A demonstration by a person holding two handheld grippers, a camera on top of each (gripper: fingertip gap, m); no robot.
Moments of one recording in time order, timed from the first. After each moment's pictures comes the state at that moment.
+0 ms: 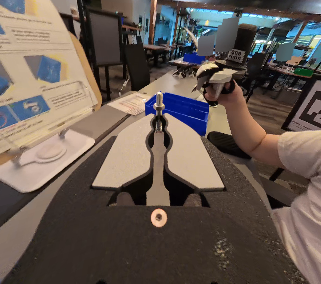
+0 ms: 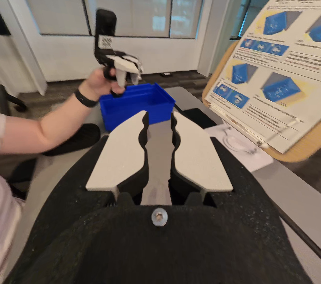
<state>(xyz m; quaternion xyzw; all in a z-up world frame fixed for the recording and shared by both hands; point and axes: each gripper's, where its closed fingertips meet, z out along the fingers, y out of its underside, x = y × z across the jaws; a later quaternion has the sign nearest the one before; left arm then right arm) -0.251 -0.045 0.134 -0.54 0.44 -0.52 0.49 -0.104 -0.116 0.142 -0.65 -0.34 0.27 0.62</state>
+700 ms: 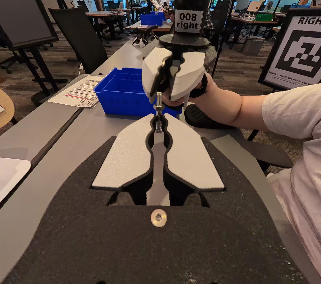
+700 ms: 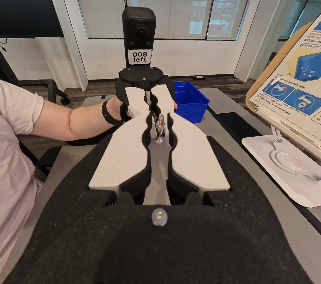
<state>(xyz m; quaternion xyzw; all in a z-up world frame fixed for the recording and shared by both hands) -0.144 -0.124 0.070 -0.49 0.58 -0.51 0.41 -0.159 -0.117 0.095 -0.61 -0.39 0.35 0.59</state>
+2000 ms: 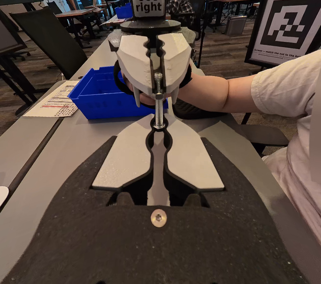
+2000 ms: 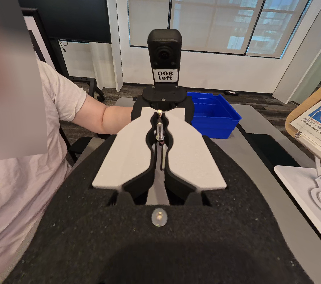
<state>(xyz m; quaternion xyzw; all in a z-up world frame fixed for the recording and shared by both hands) -0.130 -0.162 0.051 -0.44 0.64 -0.50 0.40 -0.170 -0.150 0.099 -0.54 -0.46 0.42 0.56</state>
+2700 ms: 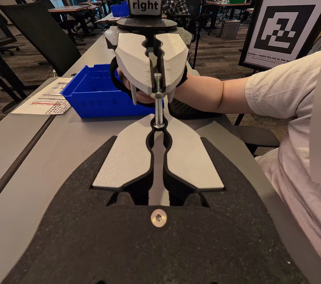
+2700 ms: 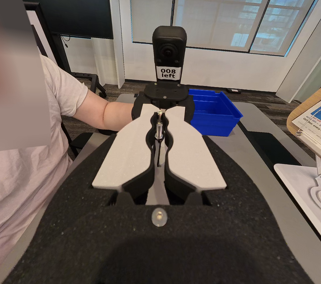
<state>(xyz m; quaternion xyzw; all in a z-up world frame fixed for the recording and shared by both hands) -0.129 -0.163 0.047 -0.44 0.64 -0.51 0.38 -0.166 -0.149 0.095 -0.54 -0.47 0.42 0.56</state>
